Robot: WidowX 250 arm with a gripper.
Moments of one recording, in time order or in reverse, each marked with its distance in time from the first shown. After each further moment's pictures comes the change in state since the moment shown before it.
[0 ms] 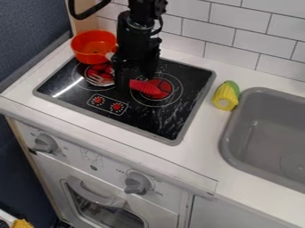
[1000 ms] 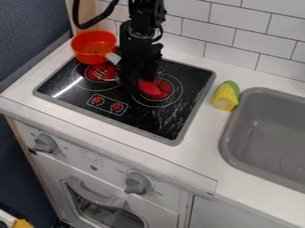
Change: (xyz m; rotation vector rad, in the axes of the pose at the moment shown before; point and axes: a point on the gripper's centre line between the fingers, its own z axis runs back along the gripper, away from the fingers) arm -0.001 -0.003 -0.024 -0.015 0.030 0.020
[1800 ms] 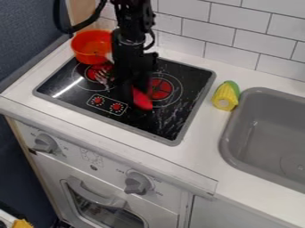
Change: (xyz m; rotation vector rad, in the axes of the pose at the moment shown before) arm -0.014 0.016 0.010 -0.048 0.091 -0.100
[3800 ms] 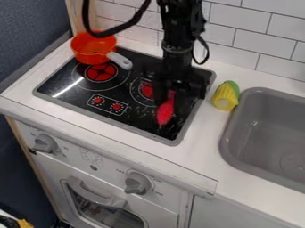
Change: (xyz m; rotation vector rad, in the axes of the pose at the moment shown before) arm -0.074 -0.023 0.015 -0.026 -0.023 -1.167
